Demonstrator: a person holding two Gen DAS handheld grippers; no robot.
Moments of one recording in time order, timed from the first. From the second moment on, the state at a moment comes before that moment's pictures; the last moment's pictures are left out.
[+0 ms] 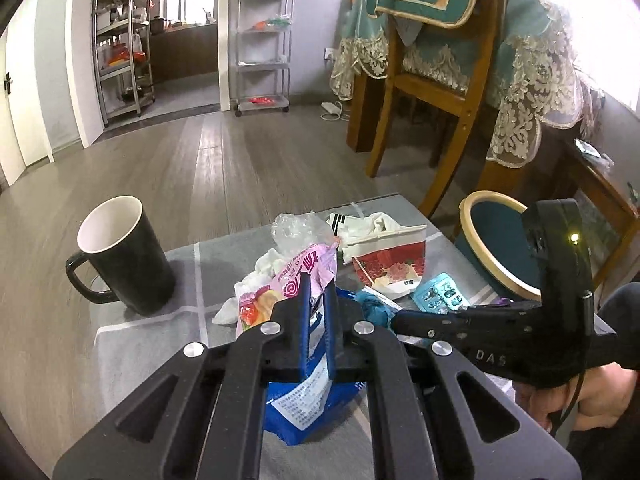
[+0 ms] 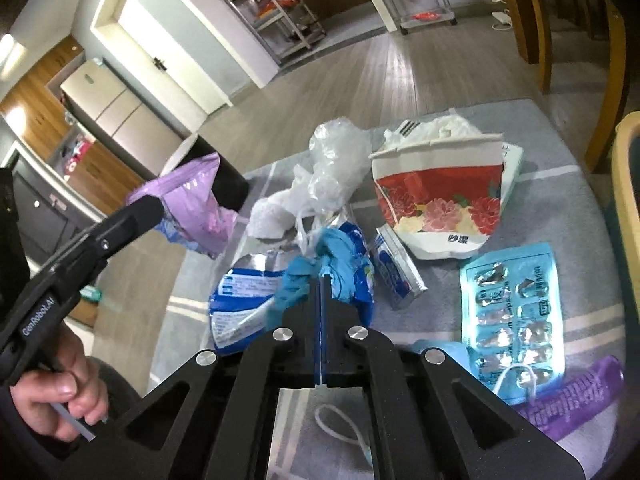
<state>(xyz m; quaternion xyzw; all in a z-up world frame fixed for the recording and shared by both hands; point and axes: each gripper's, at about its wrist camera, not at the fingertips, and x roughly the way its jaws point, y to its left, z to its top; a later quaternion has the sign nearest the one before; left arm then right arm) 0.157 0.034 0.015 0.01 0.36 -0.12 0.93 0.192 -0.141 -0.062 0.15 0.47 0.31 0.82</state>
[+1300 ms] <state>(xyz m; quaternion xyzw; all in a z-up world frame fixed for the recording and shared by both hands) 0.129 -0.027 0.073 -0.04 0.31 -0.19 0.93 0.137 -0.279 0.008 0.26 0.34 0.24 0.87</state>
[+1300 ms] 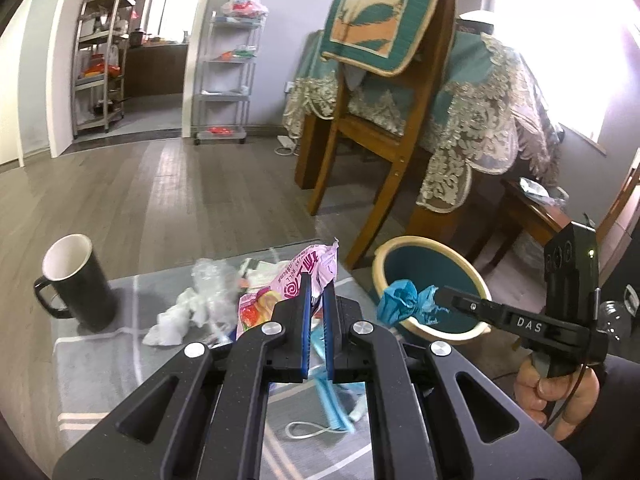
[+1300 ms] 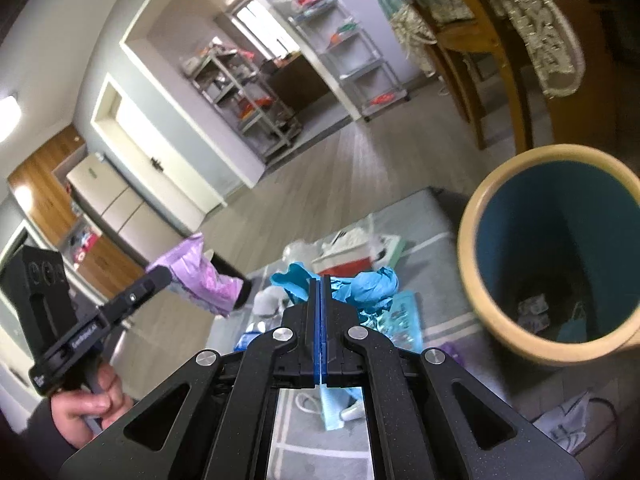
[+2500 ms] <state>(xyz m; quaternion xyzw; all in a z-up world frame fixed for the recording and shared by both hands) 0.231 -0.226 -0.016 -0.19 0.42 -0.33 0.82 0.157 -0.413 -0.047 0.40 0.35 0.06 0.84</state>
